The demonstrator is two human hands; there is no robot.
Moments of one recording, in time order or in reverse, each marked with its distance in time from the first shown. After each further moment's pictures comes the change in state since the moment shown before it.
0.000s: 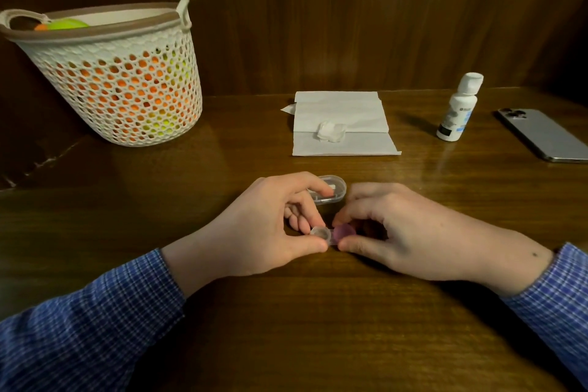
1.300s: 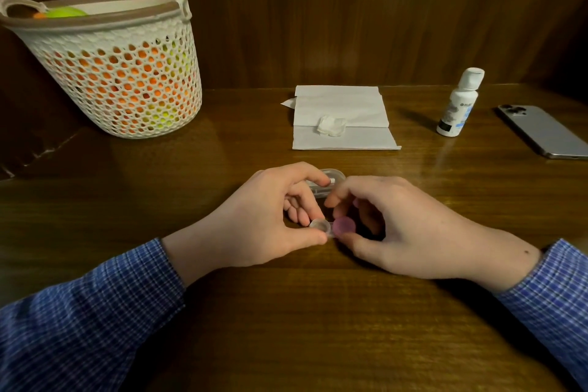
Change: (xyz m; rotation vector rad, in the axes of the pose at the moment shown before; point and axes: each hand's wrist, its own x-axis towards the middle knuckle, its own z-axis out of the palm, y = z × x) left_hand -0.001 0.001 0.001 -0.005 0.007 -0.016; right_hand -0.003 -0.004 0.008 0.059 0.135 0.001
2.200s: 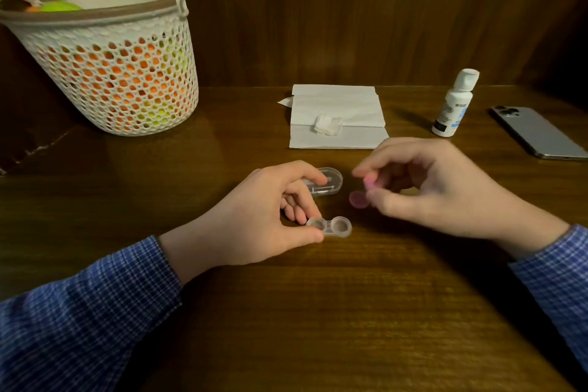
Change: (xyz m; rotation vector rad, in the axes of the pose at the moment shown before) left_hand -0.001 0.003 0.000 0.006 0.006 -0.008; right_hand -0.005 0.021 -0.032 0.363 0.172 0.048
